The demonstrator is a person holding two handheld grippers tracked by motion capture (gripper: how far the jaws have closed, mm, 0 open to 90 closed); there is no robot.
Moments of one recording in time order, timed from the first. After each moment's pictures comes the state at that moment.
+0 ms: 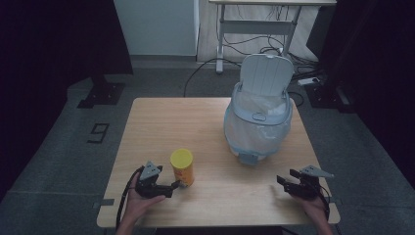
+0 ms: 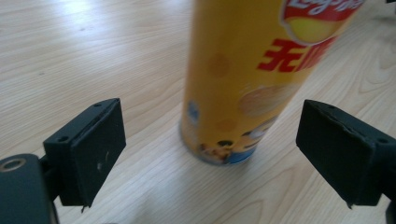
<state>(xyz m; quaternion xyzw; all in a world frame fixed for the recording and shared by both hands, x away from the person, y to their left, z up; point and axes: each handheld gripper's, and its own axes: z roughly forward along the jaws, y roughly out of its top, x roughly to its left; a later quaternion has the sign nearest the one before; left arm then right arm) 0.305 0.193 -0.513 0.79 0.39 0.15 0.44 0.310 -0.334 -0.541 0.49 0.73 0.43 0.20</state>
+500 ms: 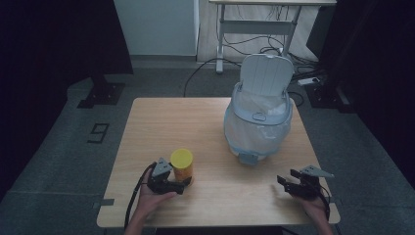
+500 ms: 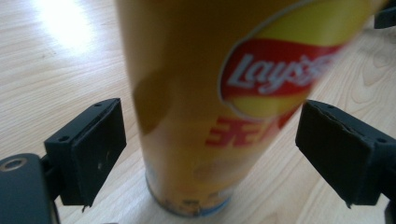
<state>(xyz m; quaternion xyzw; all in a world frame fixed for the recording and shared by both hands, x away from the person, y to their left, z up) 0.321 0.161 -0.514 0.80 0.37 0.15 0.46 0.311 -0.335 -0.543 0.49 0.73 0.42 0.20</state>
